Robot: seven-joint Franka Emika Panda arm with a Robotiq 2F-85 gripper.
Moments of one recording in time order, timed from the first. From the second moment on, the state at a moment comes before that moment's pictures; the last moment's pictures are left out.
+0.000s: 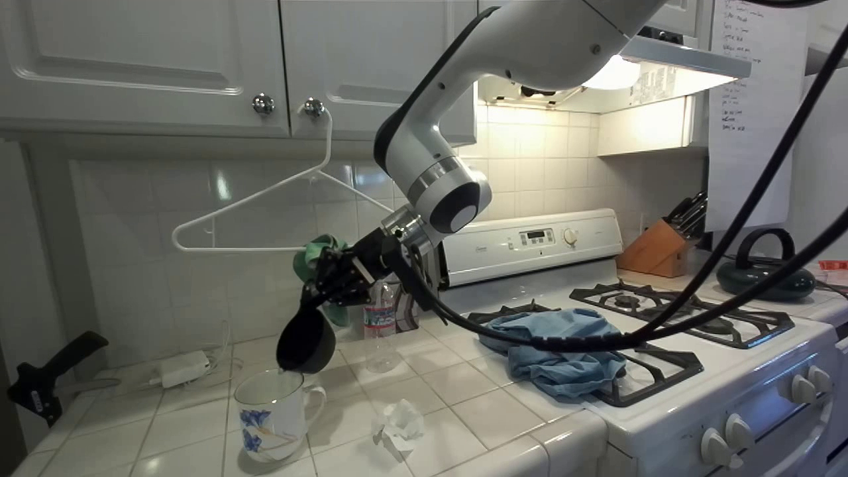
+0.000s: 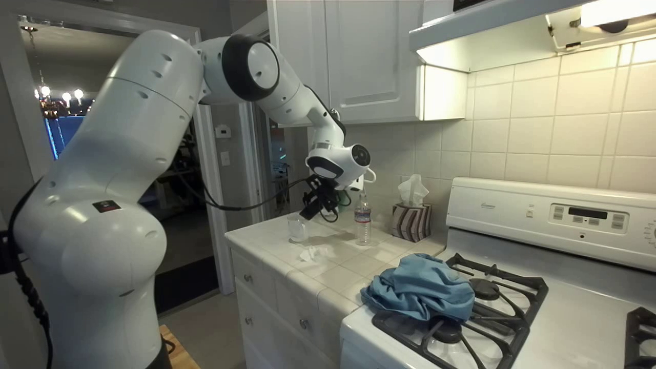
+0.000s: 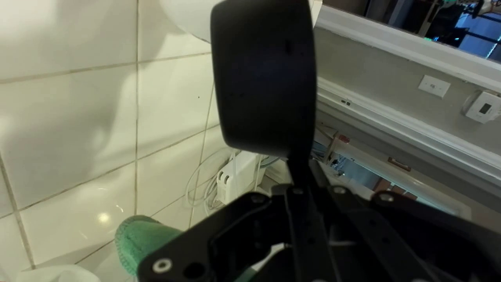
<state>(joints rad) 0.13 0.55 0.05 -1.73 1.39 2.36 -0.87</state>
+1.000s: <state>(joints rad) 0.16 0.52 0.08 -1.73 1.22 2.45 -0.69</state>
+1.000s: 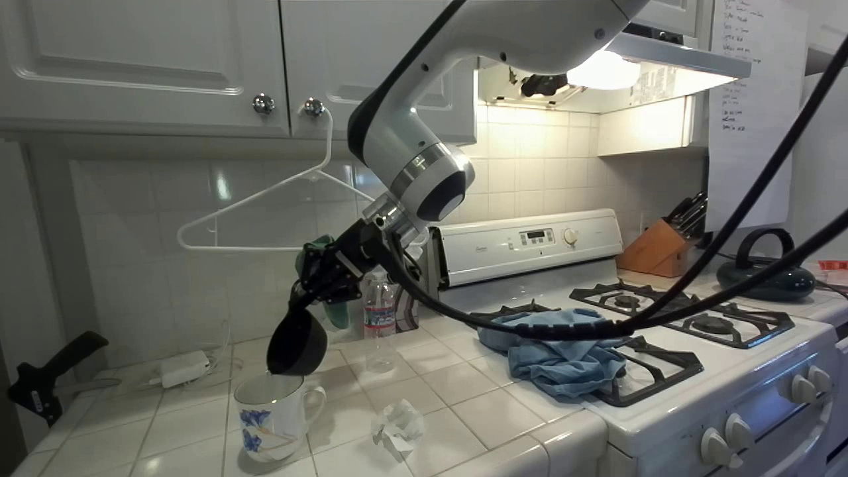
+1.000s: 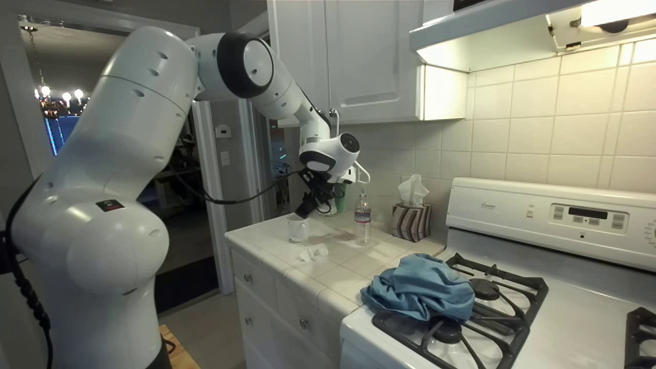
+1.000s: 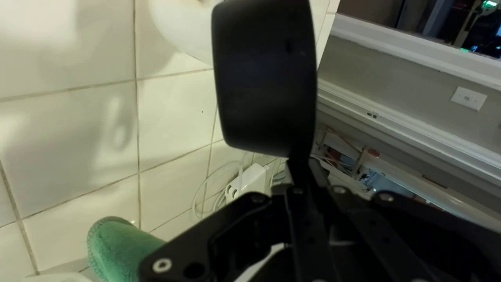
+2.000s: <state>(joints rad) 0.17 0.51 0.13 -1.72 0.88 2.52 -0.39</state>
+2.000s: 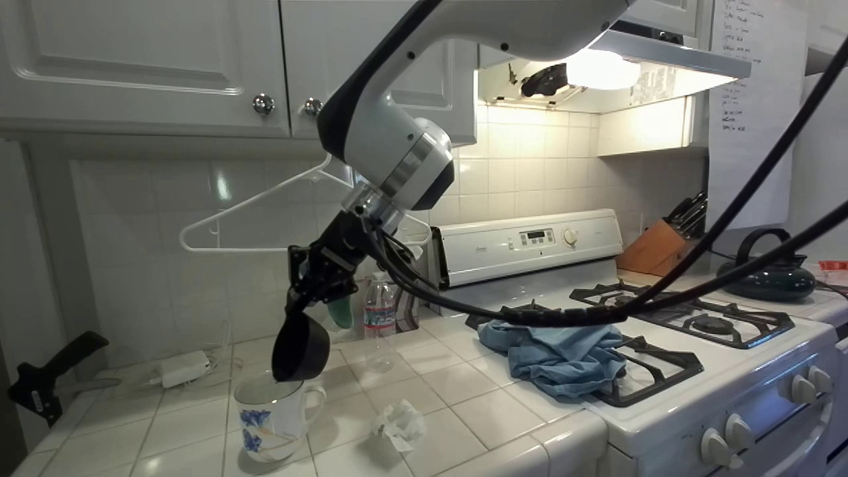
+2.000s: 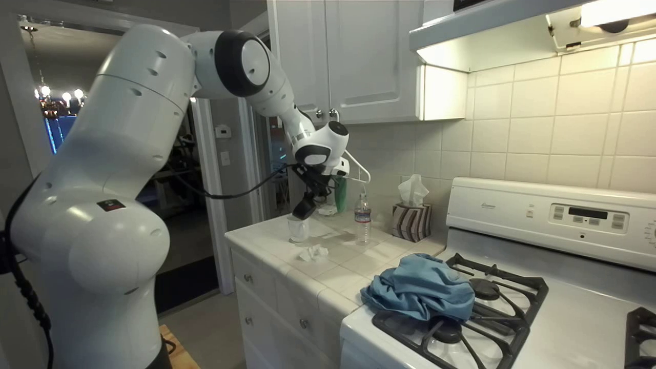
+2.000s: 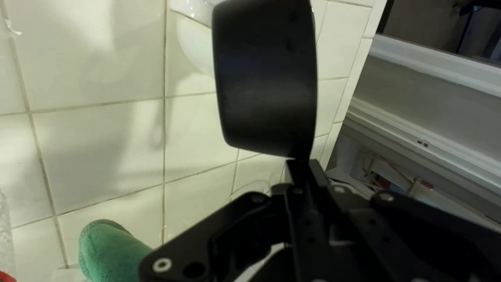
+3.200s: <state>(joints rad) 0.17 0.49 0.17 -1.67 0.48 2.52 -0.08</state>
